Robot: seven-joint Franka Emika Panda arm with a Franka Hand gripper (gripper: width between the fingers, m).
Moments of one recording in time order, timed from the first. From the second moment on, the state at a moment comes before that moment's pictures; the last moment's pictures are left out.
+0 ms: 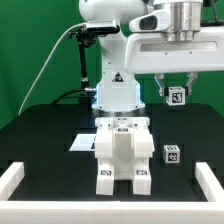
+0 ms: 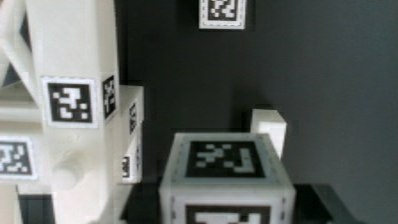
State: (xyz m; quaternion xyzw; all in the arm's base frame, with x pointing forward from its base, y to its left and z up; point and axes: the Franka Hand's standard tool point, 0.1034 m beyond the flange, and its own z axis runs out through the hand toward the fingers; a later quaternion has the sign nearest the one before) arm 0.491 0.091 0.159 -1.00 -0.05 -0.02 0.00
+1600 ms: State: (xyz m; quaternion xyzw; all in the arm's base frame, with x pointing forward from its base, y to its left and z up) arm 0.513 0.031 0.121 -0.99 -0.10 -0.03 -0.02
